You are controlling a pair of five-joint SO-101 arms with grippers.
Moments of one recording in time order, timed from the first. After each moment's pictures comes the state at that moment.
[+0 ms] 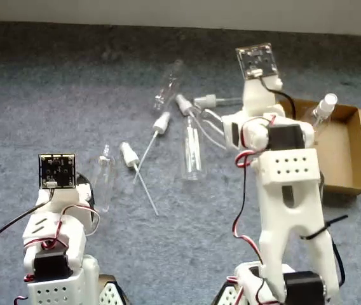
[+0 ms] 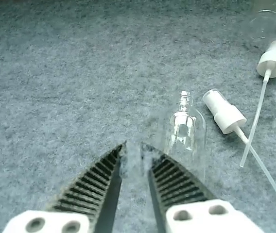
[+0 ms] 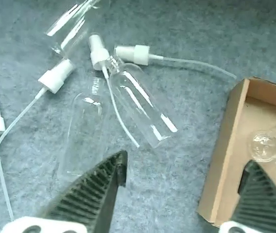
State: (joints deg) left arm -14.1 -103.6 86.1 61.2 -0.7; right arm -11.3 -21.7 13.4 69.1 8.5
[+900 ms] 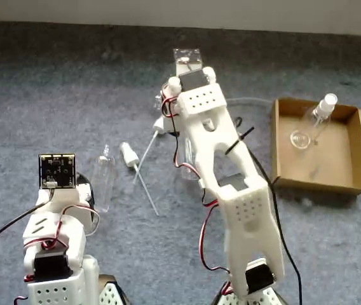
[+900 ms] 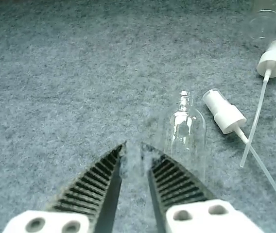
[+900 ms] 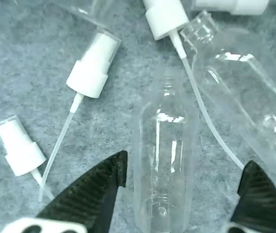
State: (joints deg) left arm -14.1 -103.6 86.1 61.2 -0.7; right arm -25.8 42.1 -48.1 93.8 -15.4
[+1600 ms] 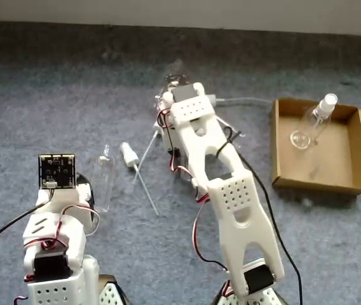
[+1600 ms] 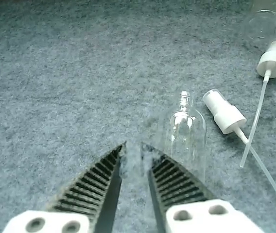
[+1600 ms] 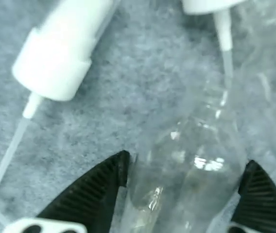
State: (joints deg) left arm -14.1 -103.6 86.1 61.2 -0.7; right arm -26.3 57.8 -53.1 93.8 -8.7
